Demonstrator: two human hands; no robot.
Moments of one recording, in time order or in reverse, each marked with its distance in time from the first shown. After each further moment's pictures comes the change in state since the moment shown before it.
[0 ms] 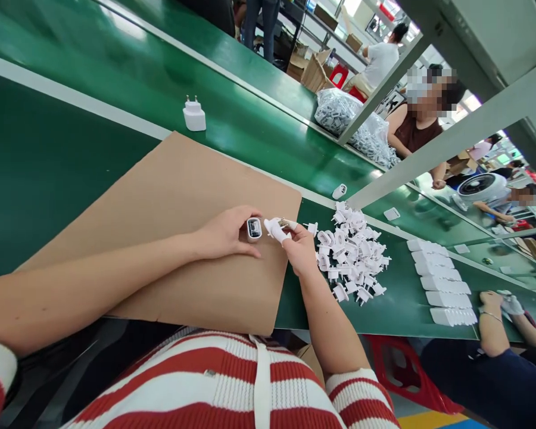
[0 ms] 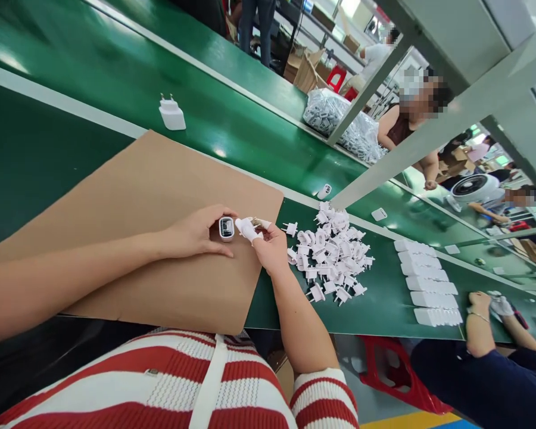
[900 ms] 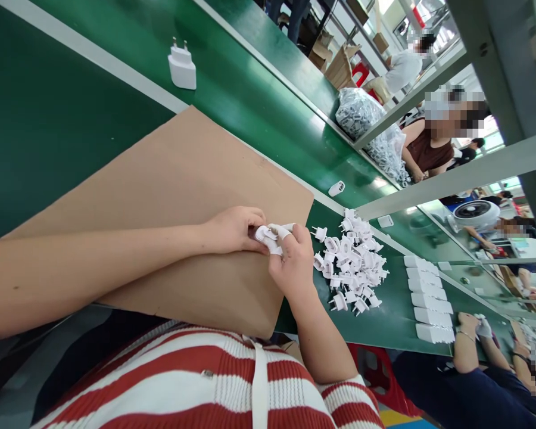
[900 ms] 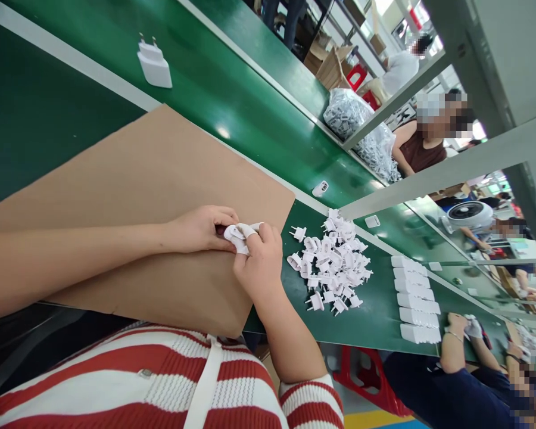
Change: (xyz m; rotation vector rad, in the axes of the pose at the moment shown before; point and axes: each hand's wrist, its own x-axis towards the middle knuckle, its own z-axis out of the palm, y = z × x) left_hand -0.003 0.000 0.002 -0.157 -0.072 0.024; right_hand -0.033 -0.016 0.024 -1.153 -0.094 -0.680
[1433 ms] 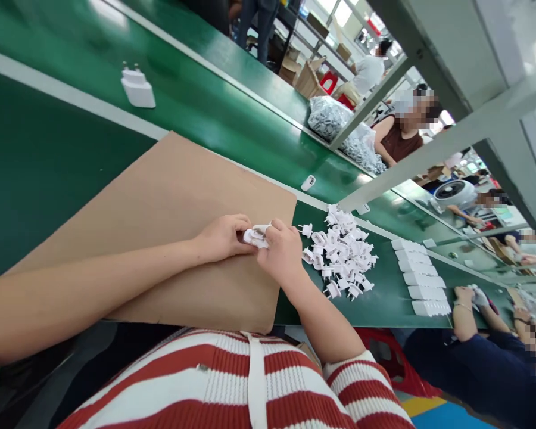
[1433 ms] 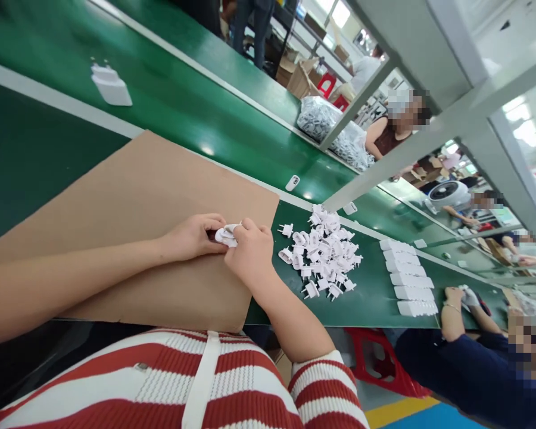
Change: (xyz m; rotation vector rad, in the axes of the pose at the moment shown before) left_hand -0.004 0.002 0.009 0.028 0.094 -0.009; right_hand 0.018 -0.012 -0.012 -0.166 -0.239 0.130
